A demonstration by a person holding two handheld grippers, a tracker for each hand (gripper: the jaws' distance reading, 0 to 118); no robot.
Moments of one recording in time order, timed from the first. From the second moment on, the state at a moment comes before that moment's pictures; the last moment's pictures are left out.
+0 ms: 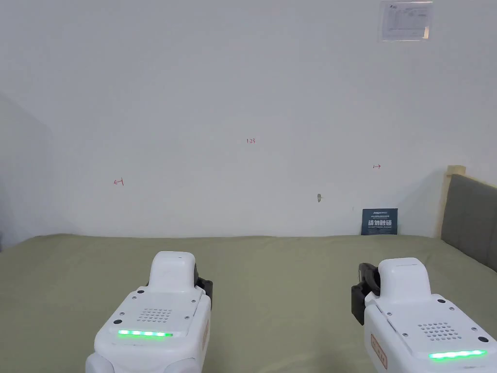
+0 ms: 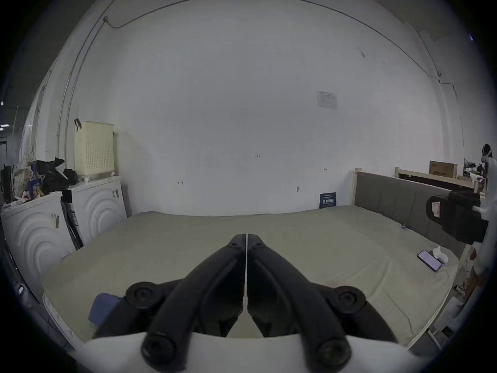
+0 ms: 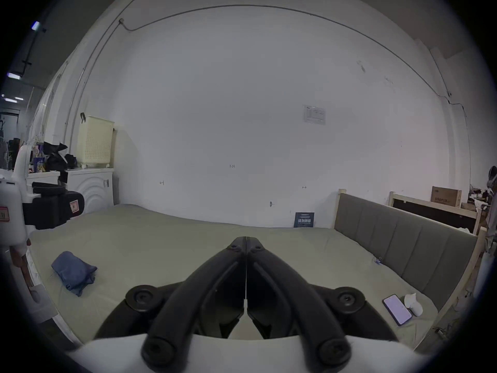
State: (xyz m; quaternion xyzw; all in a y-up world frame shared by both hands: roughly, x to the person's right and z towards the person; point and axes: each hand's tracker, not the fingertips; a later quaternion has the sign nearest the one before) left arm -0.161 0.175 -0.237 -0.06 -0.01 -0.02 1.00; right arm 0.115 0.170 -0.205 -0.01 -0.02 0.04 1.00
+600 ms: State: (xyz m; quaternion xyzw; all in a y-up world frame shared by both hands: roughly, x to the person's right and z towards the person) left arm -0.161 0.182 -0.224 -0.05 -0.02 -0.03 1.00; right arm 0.117 0.171 -0.199 0.00 -0.04 0.04 1.00
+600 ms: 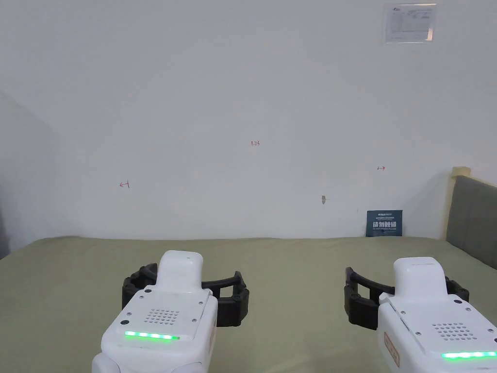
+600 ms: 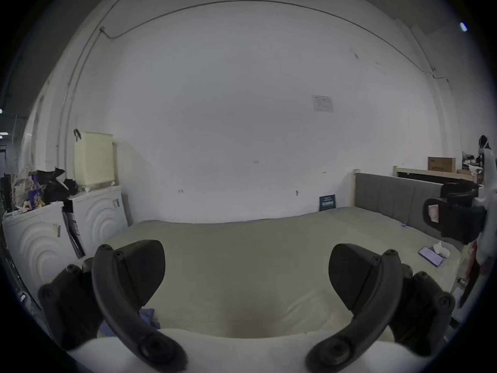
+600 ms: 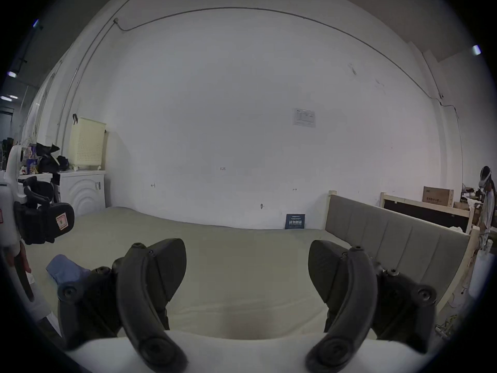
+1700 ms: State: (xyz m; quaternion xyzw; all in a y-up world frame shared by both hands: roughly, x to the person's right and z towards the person) left arm -0.166 0.197 -0.229 -0.11 -0.03 0.02 0.99; right arm 0.119 0.176 -0.188 -0.01 -0.03 0.04 1.00
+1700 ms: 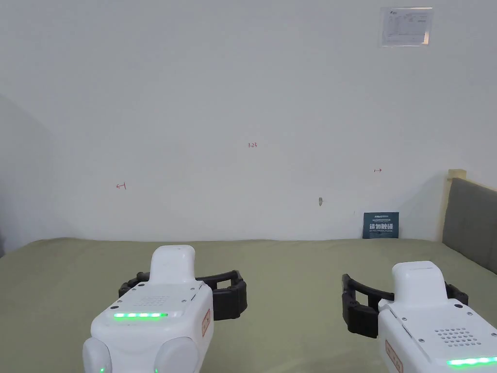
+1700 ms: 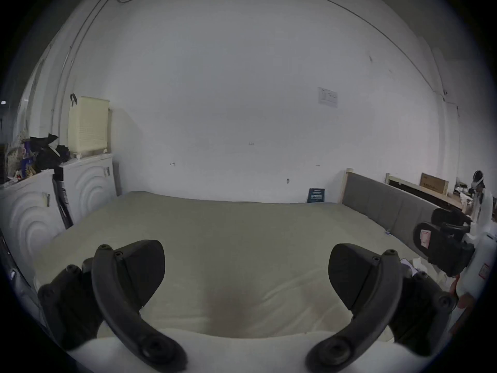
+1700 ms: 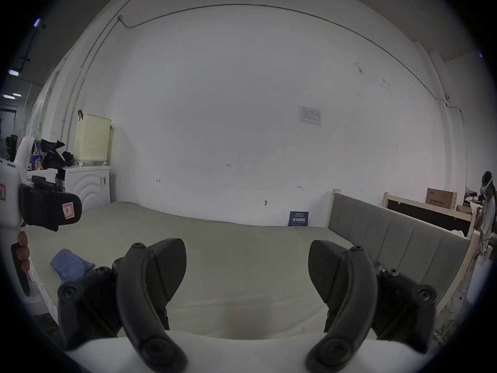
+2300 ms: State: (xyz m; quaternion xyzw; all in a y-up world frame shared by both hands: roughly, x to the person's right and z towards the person) left arm -0.156 0.200 -0.225 -0.10 -0.01 -0.05 0.99; right arm 0.118 0.181 -0.186 -0.01 -0.02 0.04 1.00
